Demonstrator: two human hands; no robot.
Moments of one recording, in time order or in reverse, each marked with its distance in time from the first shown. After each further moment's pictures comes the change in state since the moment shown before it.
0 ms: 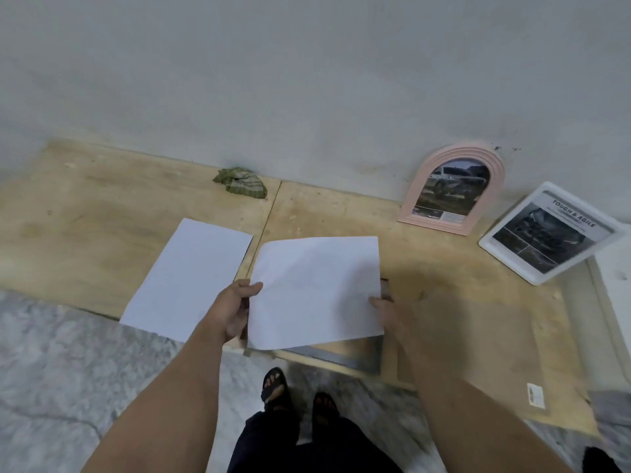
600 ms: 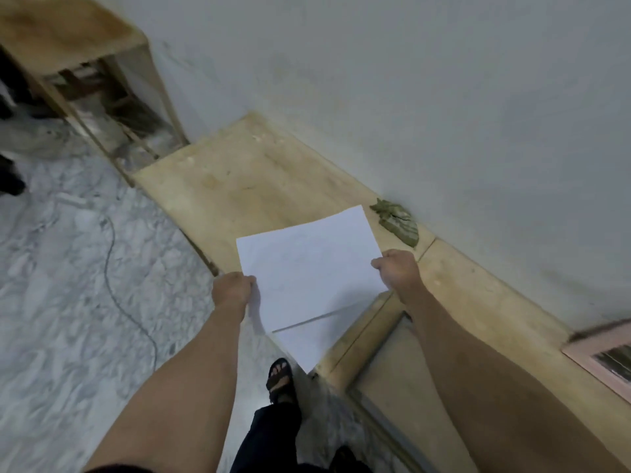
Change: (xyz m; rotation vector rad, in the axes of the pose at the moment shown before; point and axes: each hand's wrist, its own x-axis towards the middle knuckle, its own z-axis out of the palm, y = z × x) left_hand 0.005 0.073 -0.239 -0.084 0.864 0.046; right_hand 0.003 -0.226 0.291 -0.453 -0.259 -0.407
